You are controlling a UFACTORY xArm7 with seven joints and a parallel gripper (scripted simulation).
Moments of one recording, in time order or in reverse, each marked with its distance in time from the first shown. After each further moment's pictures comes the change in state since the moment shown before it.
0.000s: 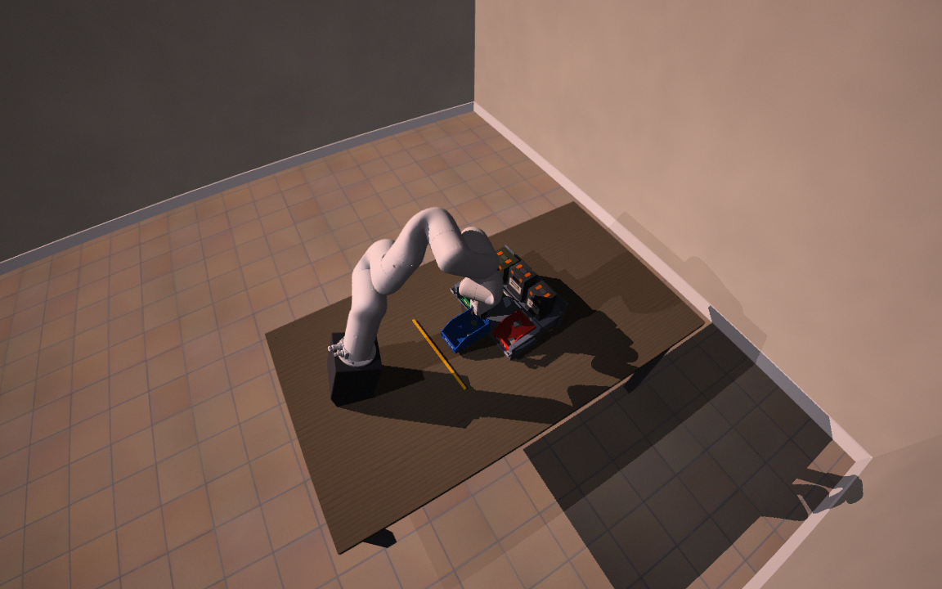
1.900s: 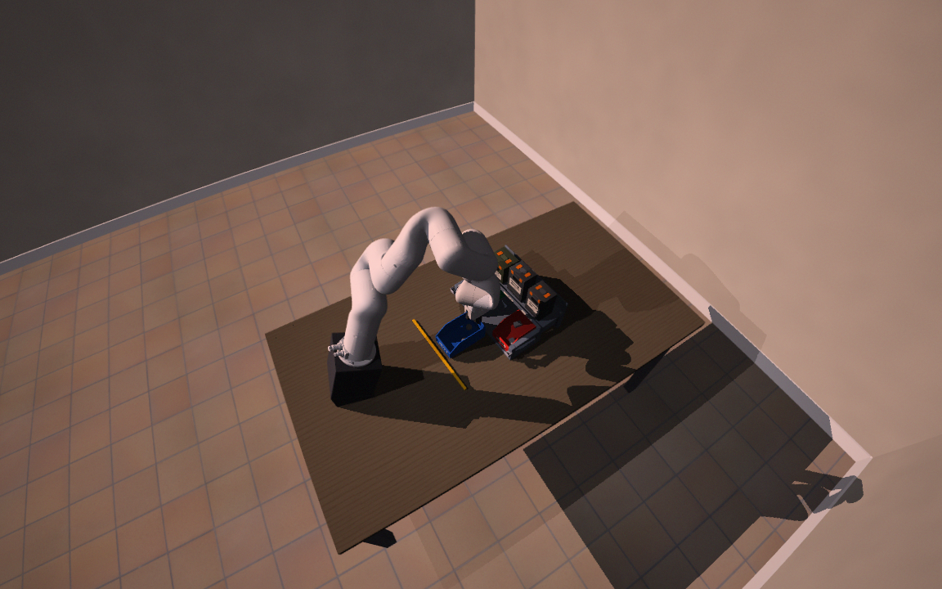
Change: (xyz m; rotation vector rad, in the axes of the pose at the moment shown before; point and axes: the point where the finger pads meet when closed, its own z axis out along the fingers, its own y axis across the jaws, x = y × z) arm 0.000 -0.025 0.008 0.000 0.000 0.000
